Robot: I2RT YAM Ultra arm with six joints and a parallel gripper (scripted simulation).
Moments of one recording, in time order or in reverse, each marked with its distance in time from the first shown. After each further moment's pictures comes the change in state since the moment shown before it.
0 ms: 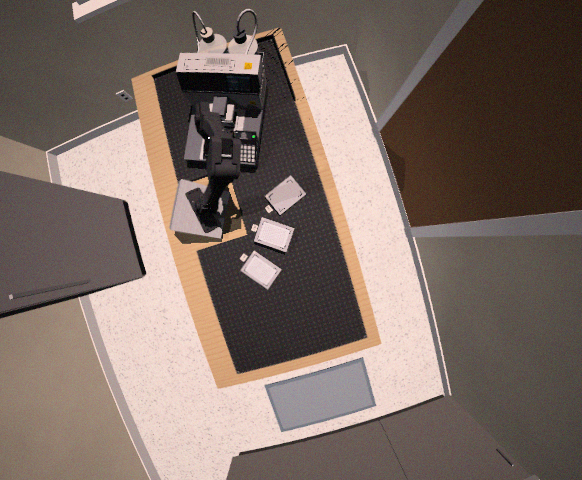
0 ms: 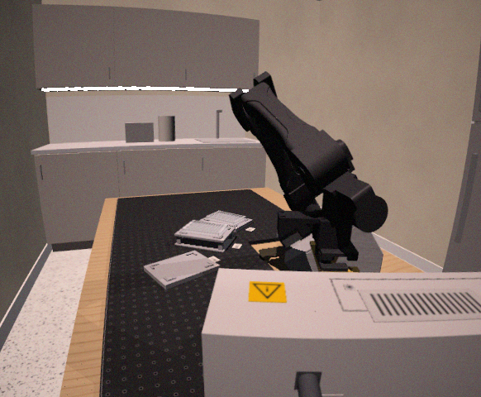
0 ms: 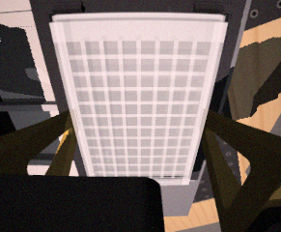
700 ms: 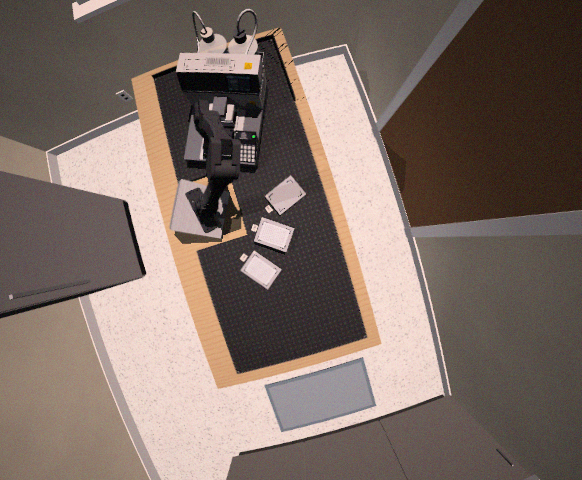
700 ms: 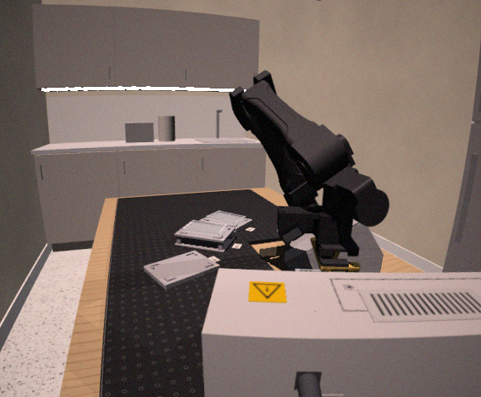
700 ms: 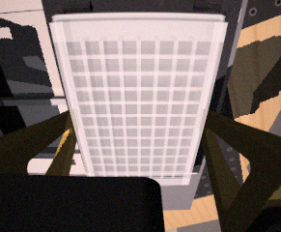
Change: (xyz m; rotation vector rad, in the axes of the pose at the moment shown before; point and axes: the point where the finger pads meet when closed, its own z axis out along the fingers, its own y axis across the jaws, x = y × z) arm 0.000 0.003 -0.009 -0.009 0.001 0.009
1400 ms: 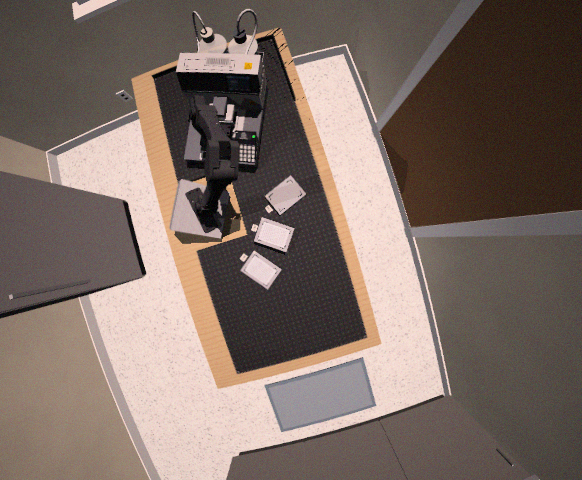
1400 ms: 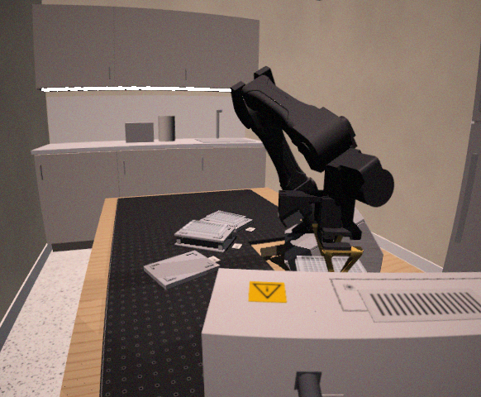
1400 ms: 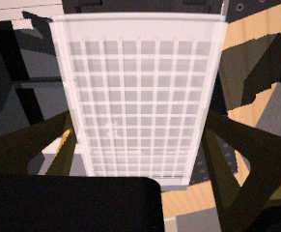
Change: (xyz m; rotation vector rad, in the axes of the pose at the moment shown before) arm 0.000 0.001 -0.030 -0.001 0.002 0.001
